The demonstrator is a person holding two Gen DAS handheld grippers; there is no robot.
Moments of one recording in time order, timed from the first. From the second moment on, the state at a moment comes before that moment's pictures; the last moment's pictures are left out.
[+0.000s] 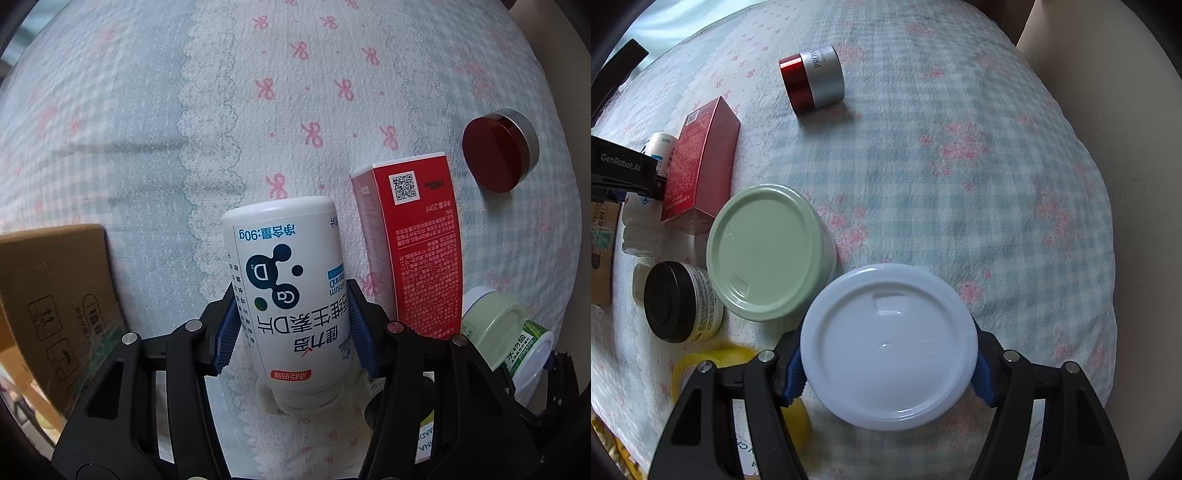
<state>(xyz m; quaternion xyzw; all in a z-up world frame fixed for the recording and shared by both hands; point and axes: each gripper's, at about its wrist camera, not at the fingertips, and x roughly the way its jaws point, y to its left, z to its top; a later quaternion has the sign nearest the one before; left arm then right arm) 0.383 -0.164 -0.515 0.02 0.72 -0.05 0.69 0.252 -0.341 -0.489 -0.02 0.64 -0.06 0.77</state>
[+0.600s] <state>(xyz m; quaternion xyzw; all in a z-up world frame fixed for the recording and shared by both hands) 0.329 -0.112 -0.312 0.00 0.61 -0.09 0.79 0.221 -0.327 -0.342 -0.02 0.57 -0.09 0.82</state>
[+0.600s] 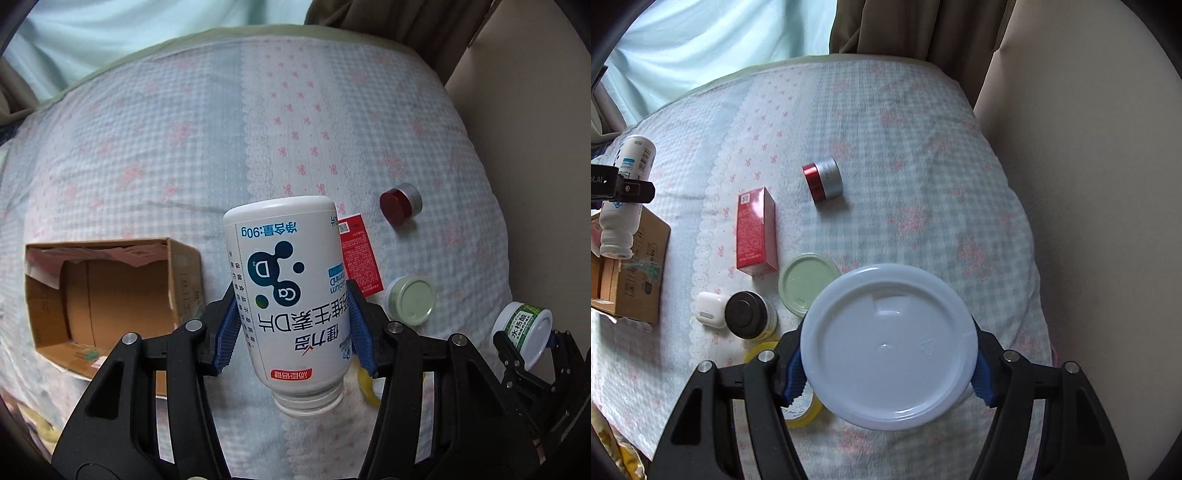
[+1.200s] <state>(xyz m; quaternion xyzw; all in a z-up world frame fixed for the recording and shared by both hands) 0.269 0.133 -0.187 -0.02 0.53 -0.12 0.84 0.203 -0.112 -0.146 0.00 0.47 -0.06 0.88</state>
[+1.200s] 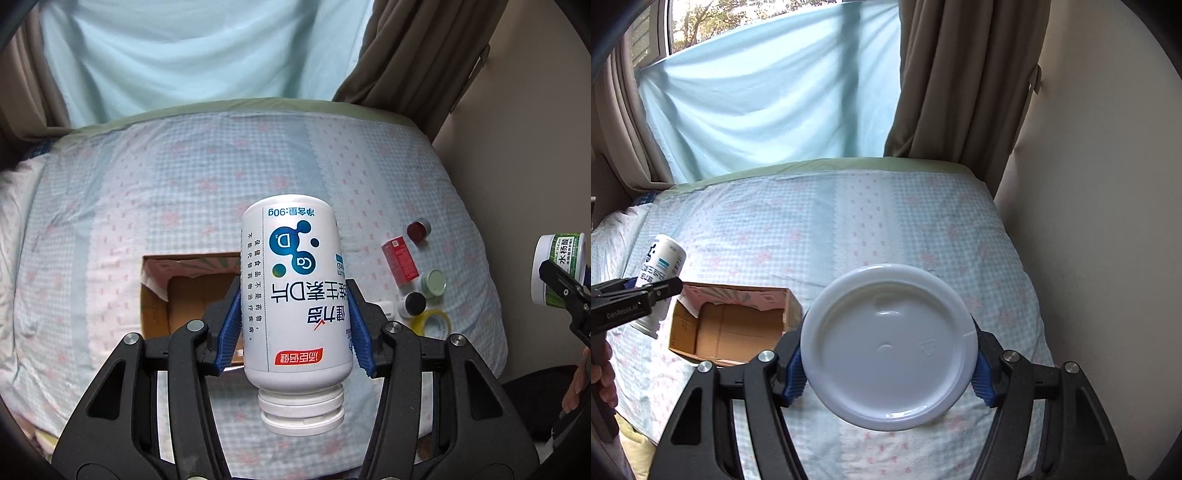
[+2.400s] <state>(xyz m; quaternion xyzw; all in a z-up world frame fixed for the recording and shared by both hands) 0.361 0.211 -0.464 0.11 0.68 -0.14 0.71 0.330 0.077 -0.443 -0.05 0.67 0.07 0.74</state>
